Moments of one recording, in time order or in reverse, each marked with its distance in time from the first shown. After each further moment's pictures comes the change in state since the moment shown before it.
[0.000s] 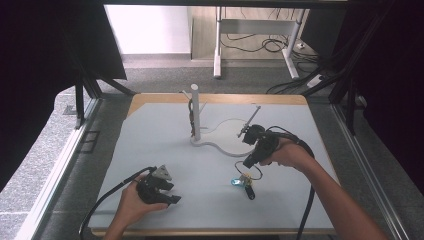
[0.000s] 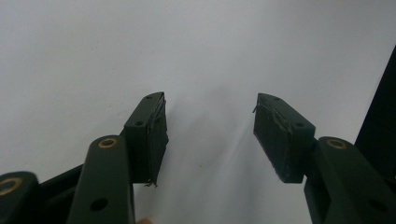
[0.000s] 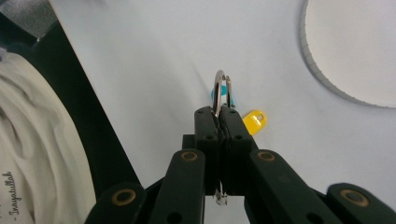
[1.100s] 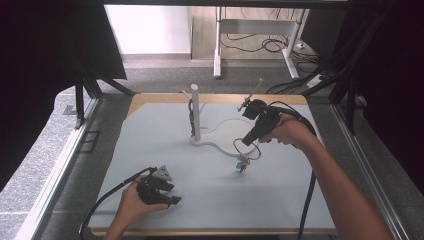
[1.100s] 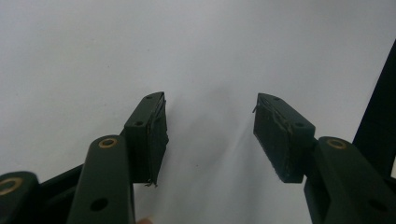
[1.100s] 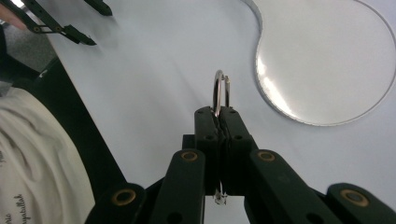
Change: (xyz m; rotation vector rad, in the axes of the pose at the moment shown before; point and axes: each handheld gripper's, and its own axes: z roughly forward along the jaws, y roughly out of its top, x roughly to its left) left arm -0.001 0.000 0.002 0.007 -0.011 -0.003; right arm -0.016 0.032 -0.049 -0.055 -0.041 0.035
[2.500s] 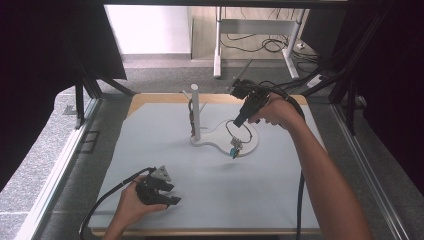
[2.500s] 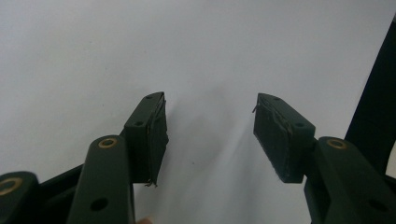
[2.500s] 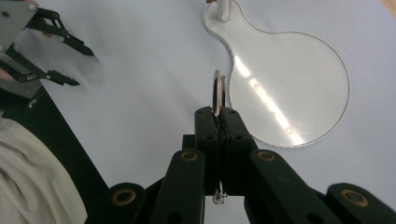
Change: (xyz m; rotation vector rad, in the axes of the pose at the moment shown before) left arm -0.001 -0.001 -0.004 -0.010 -0.012 0.012; right arm -0.012 0.050 -0.015 0.000 -0.061 0.058
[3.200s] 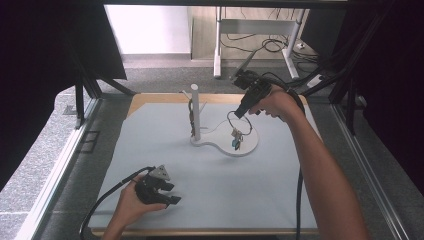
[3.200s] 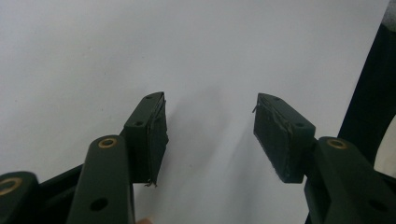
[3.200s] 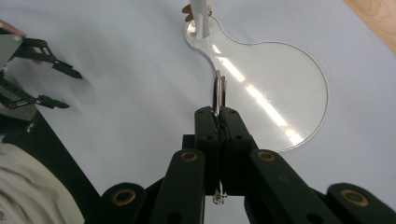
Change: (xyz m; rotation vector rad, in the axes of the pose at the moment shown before) left arm 0.001 0.000 -0.005 -0.018 -0.018 -0.005; right arm -0.017 0.009 -0.007 -0.036 -0.024 0.077
